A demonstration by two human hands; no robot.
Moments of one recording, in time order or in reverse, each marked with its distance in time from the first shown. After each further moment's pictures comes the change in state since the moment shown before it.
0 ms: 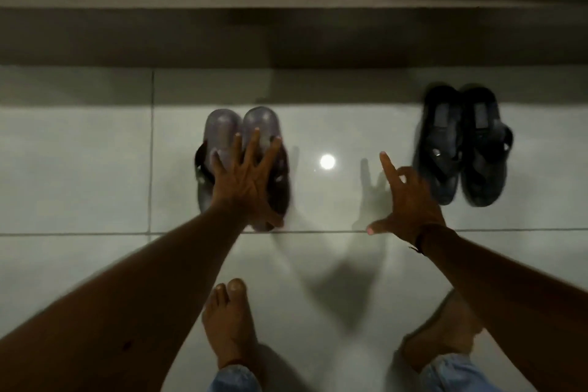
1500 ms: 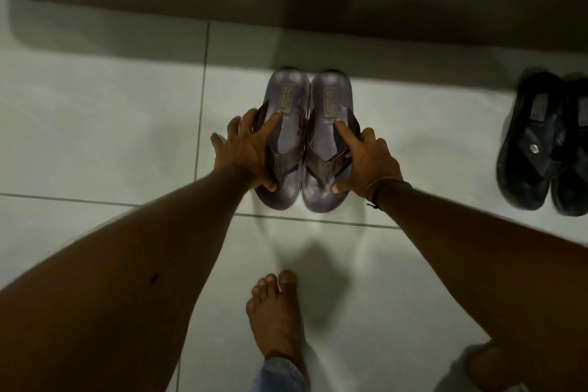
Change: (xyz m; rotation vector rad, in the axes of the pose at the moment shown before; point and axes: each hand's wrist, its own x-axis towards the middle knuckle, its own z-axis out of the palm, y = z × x) left_hand 0.020 -0.138 0.051 -0.159 0.023 -0.164; right_hand 0.072 -0.188 0.085 -0.078 -0.009 -0.190
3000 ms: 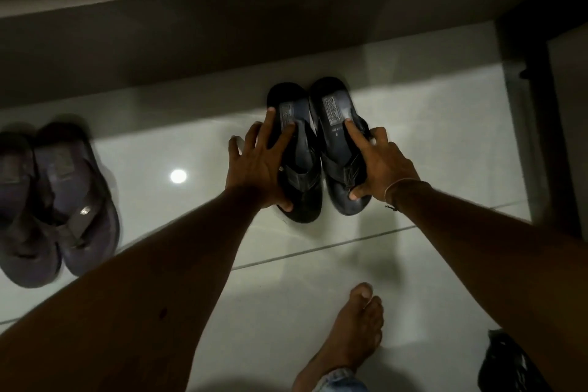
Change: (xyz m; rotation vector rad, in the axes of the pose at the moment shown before) left_hand 0.084 0.473 0.041 0.091 -0.031 0.403; right_hand -0.053 0.464 -0.126 0.066 0.062 0.189
